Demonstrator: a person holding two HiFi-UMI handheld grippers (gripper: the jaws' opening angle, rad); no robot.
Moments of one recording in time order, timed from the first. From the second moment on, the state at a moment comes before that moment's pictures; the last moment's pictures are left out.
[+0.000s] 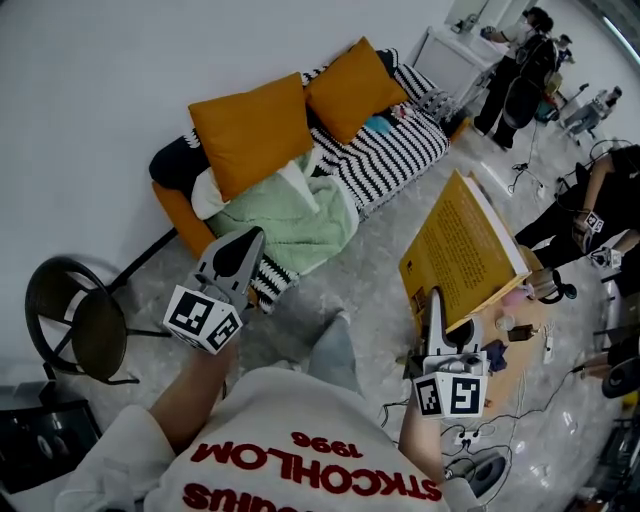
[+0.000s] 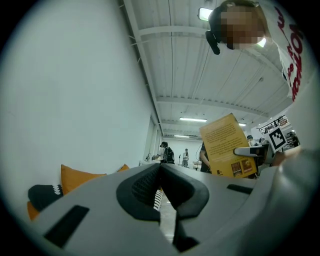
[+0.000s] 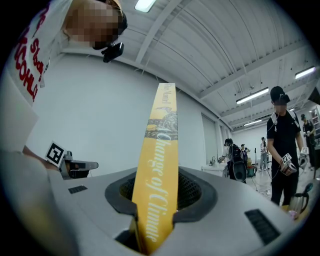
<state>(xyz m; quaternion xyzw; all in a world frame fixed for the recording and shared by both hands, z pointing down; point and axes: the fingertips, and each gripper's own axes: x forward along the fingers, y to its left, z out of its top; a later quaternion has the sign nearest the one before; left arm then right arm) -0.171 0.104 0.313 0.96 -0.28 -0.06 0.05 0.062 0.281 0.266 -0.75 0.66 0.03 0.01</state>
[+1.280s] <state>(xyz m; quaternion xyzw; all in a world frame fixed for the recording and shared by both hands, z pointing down) -0.033 -0.044 0.313 0.93 -0.37 -0.05 0.04 0.240 0.088 0.261 -0.68 0.73 0.02 0.05</state>
